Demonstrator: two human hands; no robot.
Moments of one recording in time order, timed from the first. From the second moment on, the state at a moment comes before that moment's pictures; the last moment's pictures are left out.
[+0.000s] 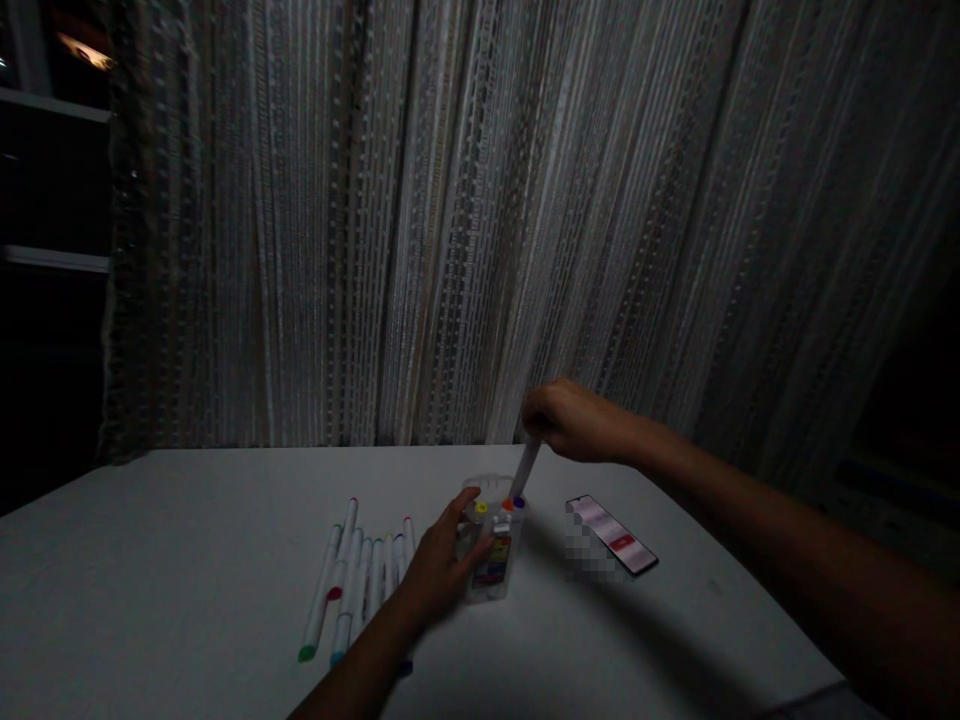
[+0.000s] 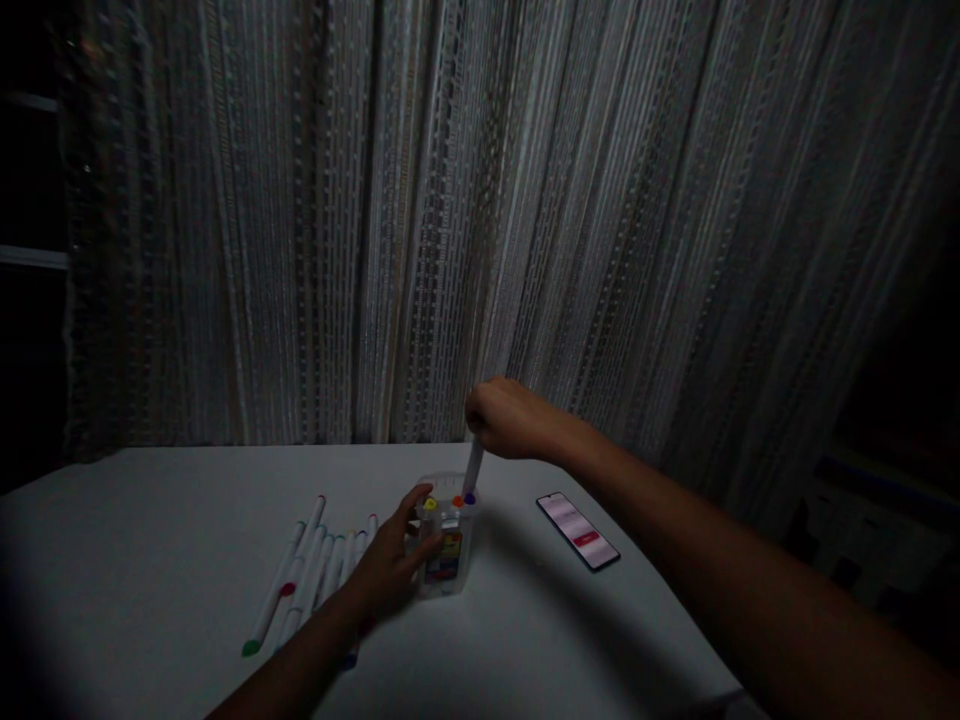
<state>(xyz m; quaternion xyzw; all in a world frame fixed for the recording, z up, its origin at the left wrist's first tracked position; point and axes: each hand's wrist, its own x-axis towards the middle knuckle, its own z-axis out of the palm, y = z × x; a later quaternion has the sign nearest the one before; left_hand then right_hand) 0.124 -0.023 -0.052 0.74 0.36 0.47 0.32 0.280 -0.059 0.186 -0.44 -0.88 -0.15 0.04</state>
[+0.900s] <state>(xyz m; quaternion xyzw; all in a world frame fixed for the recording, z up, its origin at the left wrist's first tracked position) 0.124 -0.023 -0.051 0.74 0.36 0.47 0.31 0.285 -0.063 0.206 -0.44 -0.89 -0.15 0.06</state>
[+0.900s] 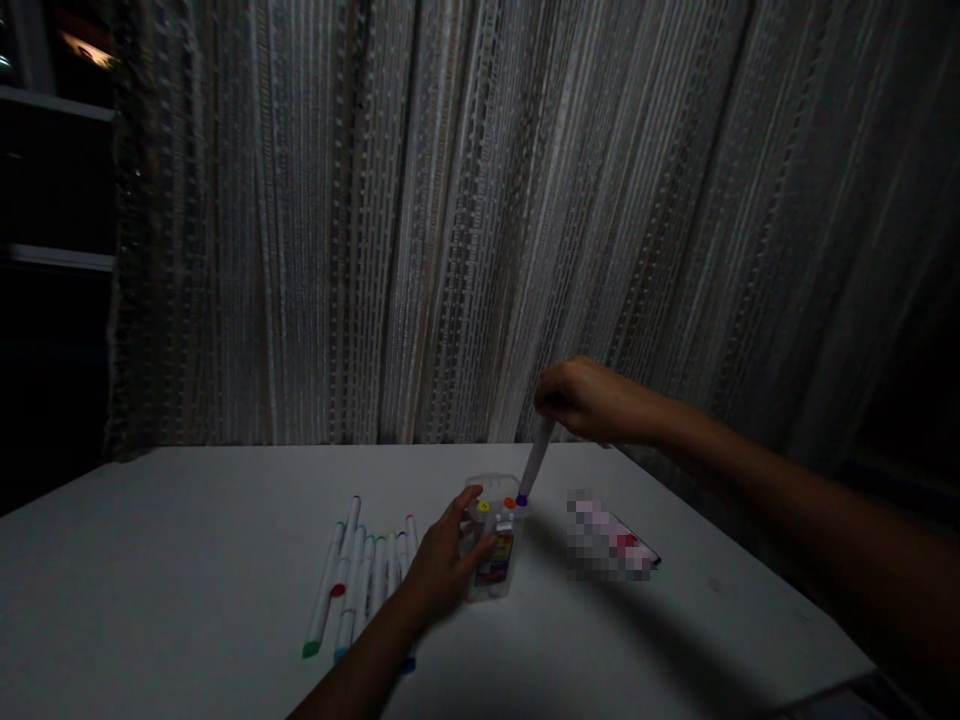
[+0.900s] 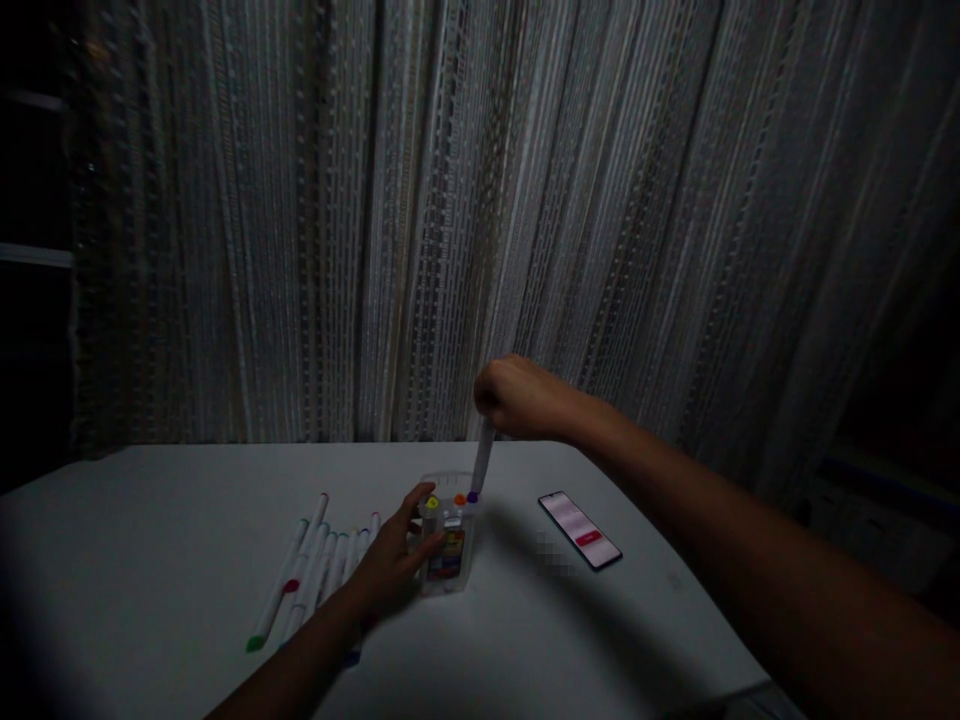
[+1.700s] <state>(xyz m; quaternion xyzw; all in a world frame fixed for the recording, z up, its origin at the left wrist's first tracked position) 0.126 -0.021 -0.054 0.73 0.34 0.47 0.35 0.282 -0.037 0.126 -0.45 -0.89 -0.05 0.02</state>
